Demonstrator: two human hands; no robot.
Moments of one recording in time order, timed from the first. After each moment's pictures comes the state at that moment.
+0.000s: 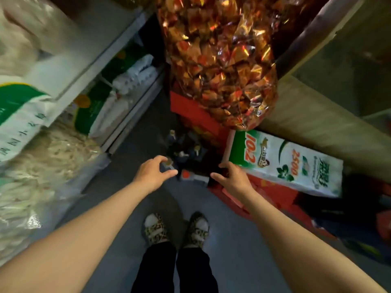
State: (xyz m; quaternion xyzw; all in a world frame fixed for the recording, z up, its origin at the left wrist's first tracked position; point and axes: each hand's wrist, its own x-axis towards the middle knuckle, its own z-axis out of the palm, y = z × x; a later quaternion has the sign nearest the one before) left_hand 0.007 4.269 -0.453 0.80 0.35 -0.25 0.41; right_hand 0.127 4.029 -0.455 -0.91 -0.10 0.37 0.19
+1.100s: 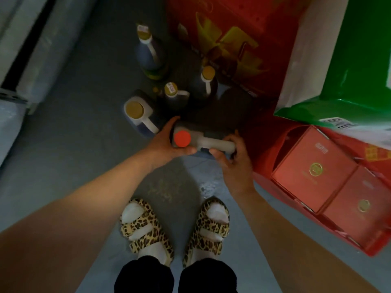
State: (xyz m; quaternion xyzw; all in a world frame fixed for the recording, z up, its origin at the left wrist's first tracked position) left_hand 0.040 4.206 -0.889 0.71 0.31 -0.26 0.57; right_hand 0.082 3.997 -0.869 -0.83 0.02 0.26 0.50
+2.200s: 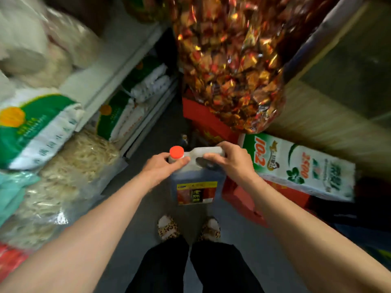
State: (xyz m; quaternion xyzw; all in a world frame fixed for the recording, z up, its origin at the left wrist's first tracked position) left_hand -0.004 4.287 -0.407 0.77 0.37 -0.20 0.48; right_hand 0.123 4.091 -0.381 -0.91 -0.20 0.26 0.27
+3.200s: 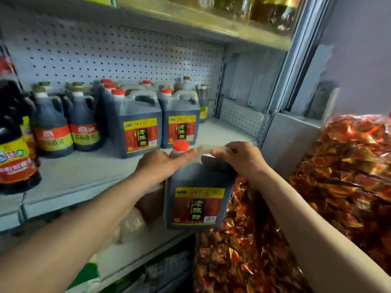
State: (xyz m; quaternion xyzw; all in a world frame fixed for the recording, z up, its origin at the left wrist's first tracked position) left_hand 0.221 4.464 0.063 0.80 0.46 0.24 0.30; right_hand 0.422 4.347 0.086 -0.79 -0.51 0.04 0.35
